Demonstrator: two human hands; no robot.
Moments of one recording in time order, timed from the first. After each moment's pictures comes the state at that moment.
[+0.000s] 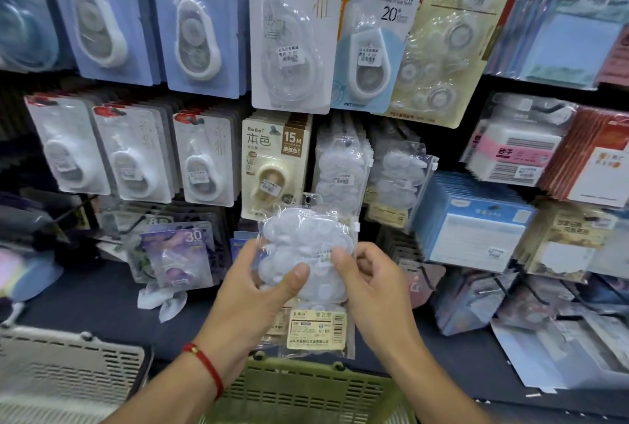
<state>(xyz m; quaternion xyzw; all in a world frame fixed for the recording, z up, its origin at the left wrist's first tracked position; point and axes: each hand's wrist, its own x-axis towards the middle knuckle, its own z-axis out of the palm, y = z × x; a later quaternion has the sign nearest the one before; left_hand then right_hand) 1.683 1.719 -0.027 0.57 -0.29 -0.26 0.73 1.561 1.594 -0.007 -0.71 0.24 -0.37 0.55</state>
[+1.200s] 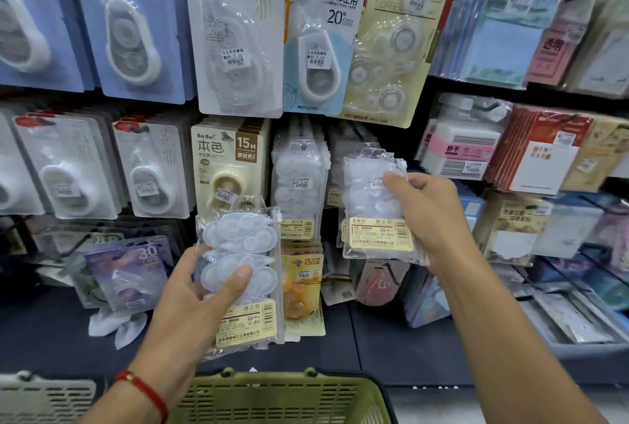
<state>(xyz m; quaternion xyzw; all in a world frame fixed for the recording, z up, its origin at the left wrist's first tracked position) 1.693 1.725 -0.022 0.59 -0.27 -0.23 0.72 1.527 1.492 0.086 -0.67 0.34 -0.42 0.51</state>
